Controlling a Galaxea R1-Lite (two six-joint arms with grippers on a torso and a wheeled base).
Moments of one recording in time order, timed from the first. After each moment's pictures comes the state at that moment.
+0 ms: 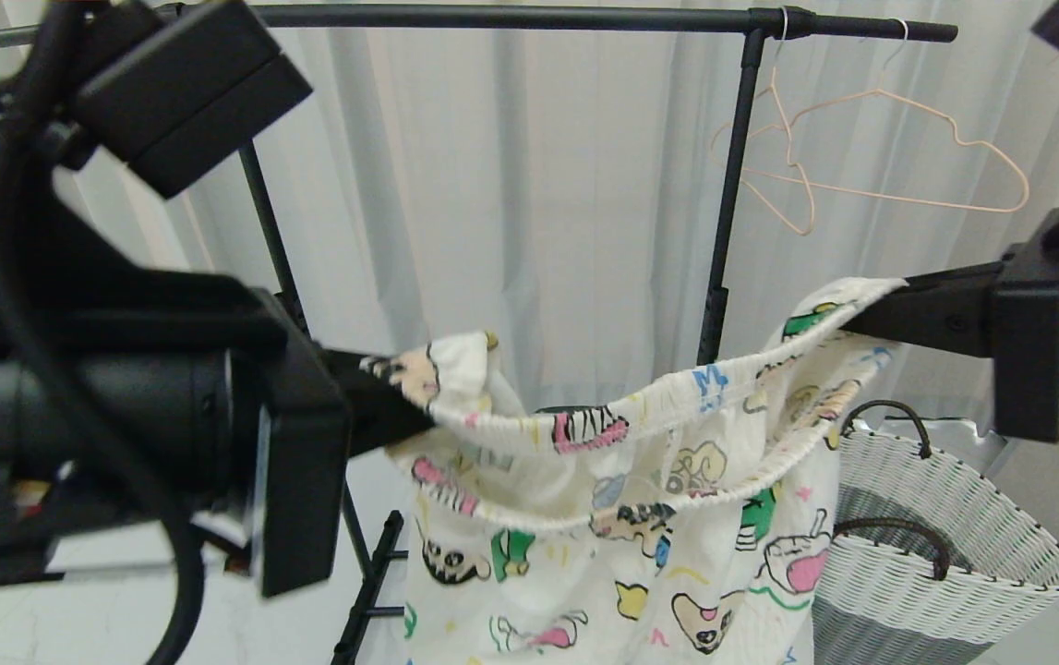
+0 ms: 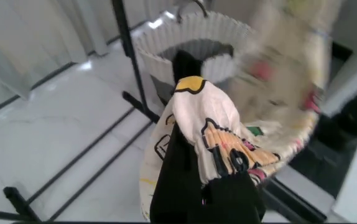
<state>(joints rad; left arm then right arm) -0.91 1.28 -1.17 0.26 -0.03 -0.02 1.00 1.34 -1.37 0.38 -0.23 0.08</state>
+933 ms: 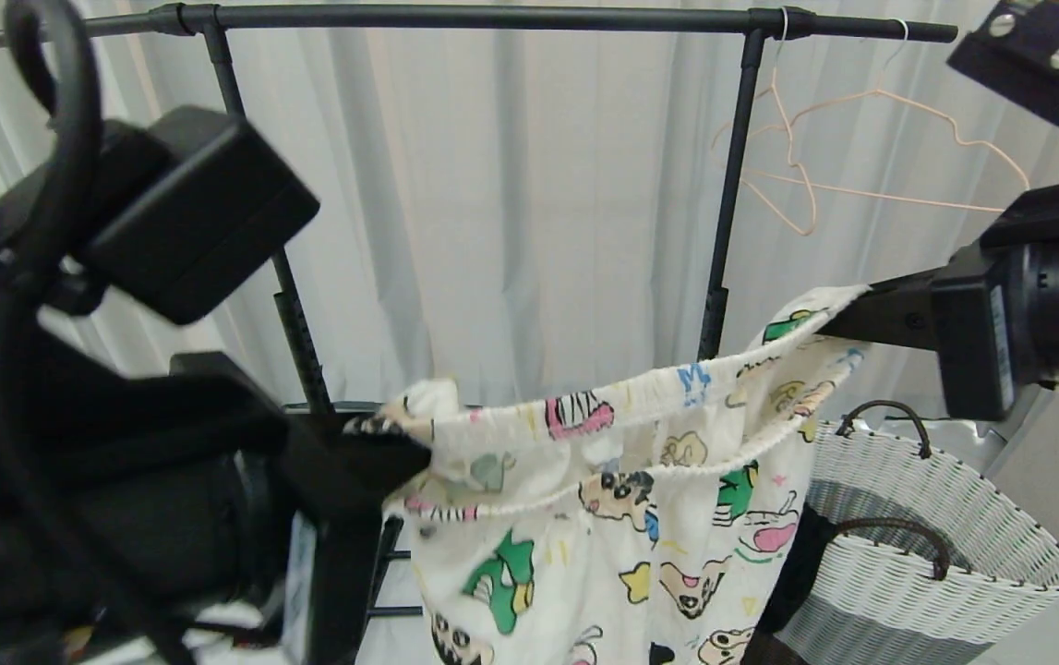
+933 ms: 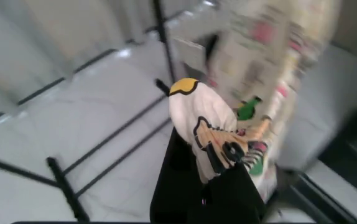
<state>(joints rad) -1.04 1.28 -1.08 0.19 0.34 -0.06 0.96 1.39 -1.45 0.49 -0.19 0.08</state>
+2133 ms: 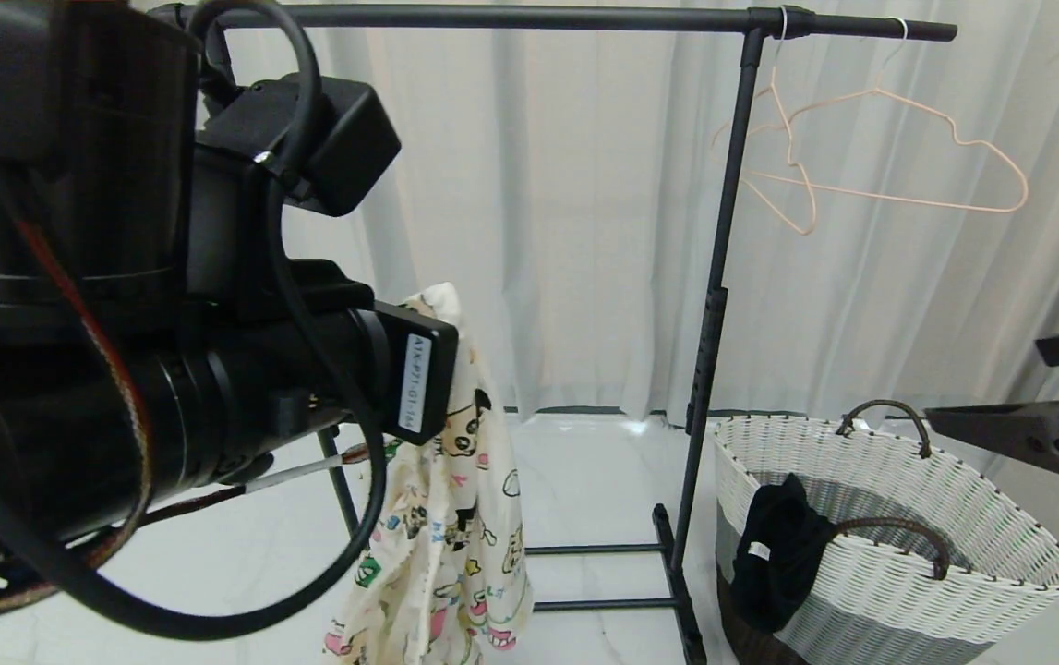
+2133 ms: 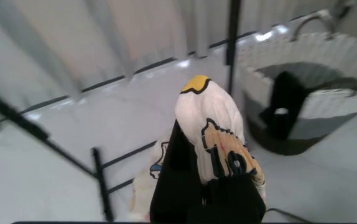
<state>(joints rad) -0.86 1.42 -1.17 0.13 0.46 -0.02 0.80 1.23 -1.32 0.71 -0.43 0.08</state>
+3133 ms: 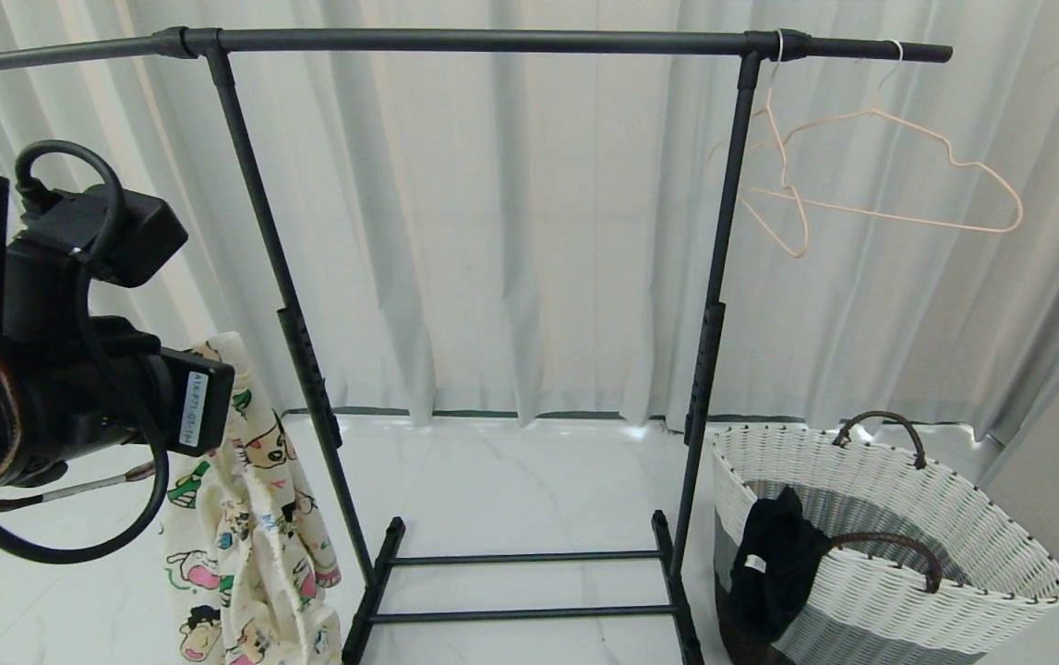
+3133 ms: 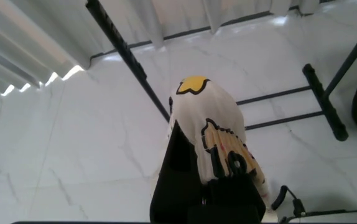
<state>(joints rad) -0.35 1.26 -0.95 0.15 0.28 0.15 0.50 1.07 -1.11 0.65 -0.48 0.04</state>
